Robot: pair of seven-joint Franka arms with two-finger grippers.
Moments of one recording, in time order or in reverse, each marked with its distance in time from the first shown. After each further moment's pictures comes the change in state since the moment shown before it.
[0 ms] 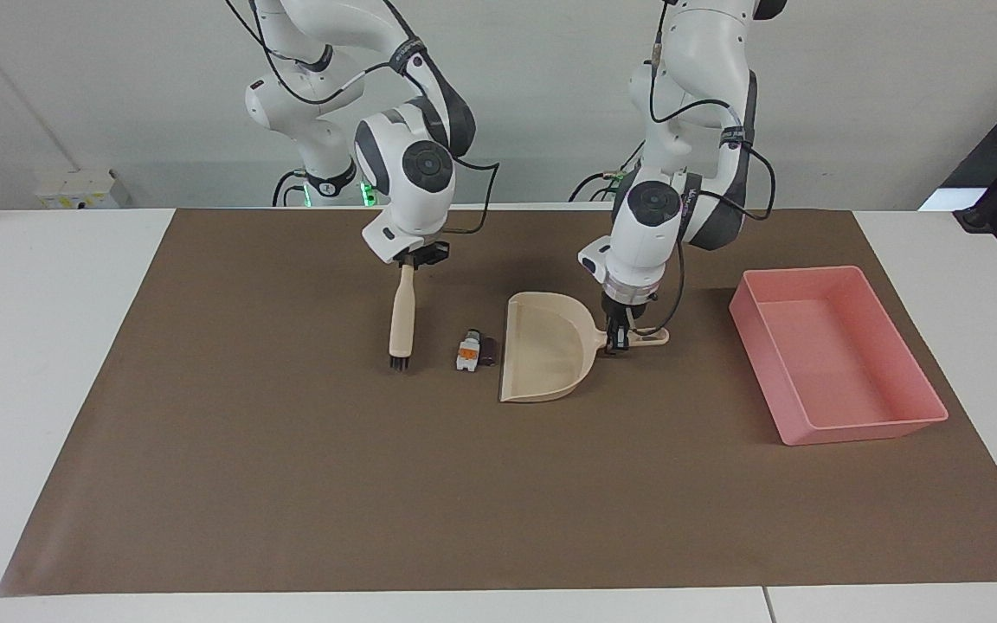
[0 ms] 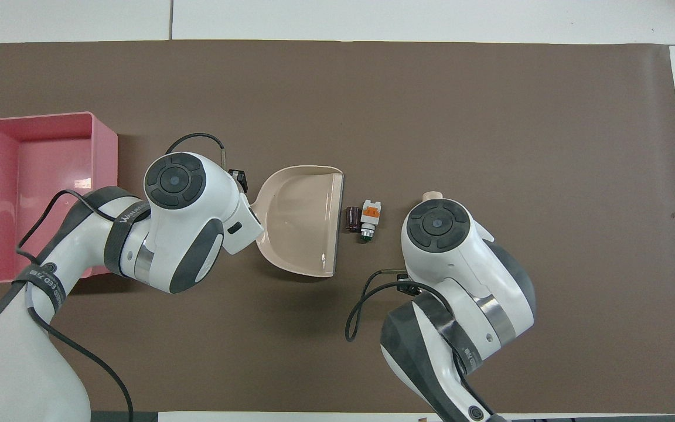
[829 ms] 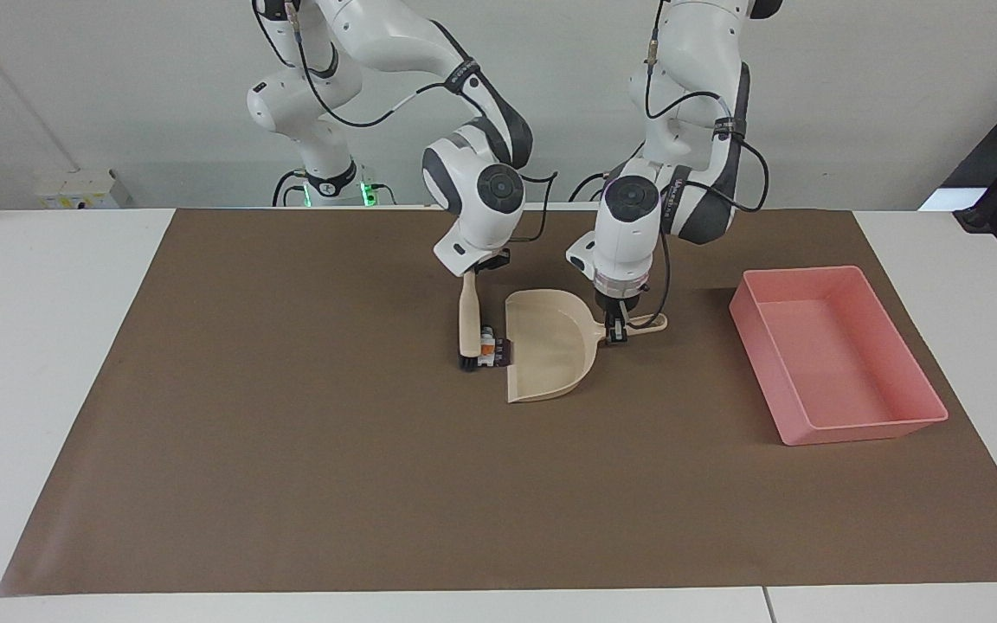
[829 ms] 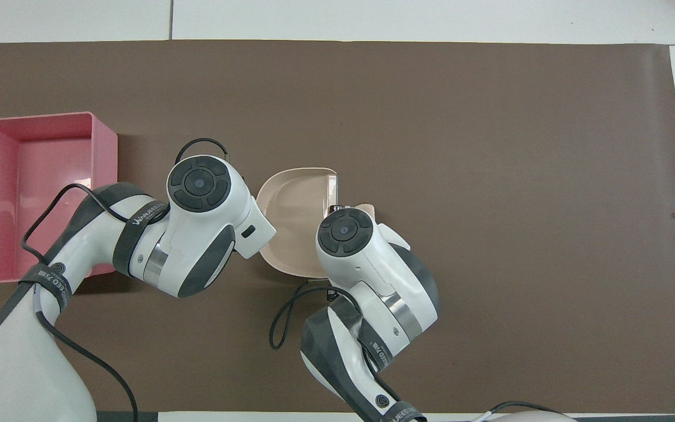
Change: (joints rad) left arm -0.038 -0.005 0.001 0.014 0.082 -0.077 -0.172; right arm 0.131 0.208 0.040 0.179 0.179 0.054 0.051
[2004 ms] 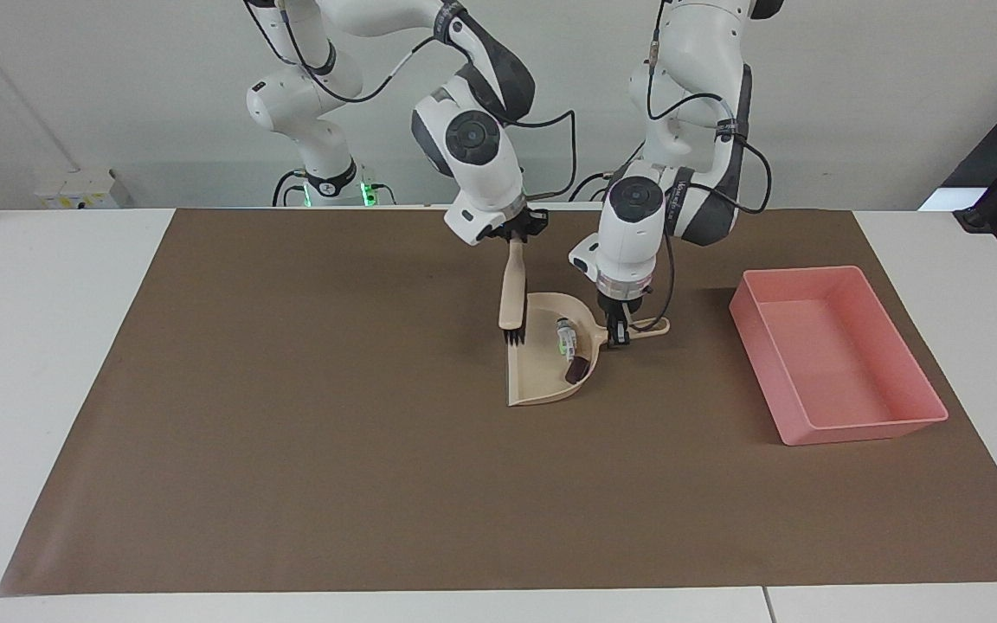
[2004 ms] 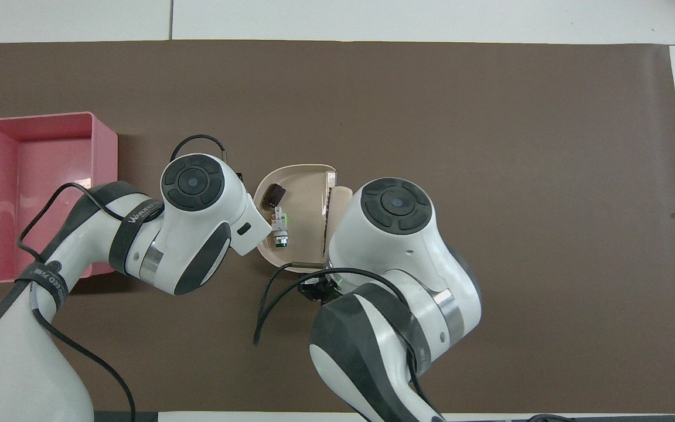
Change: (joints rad) left arm 0.019 0.004 0.003 -0.002 -0.006 0.033 0.048; right arm -0.087 -0.134 0.004 0.089 0.199 -0.074 -0.030
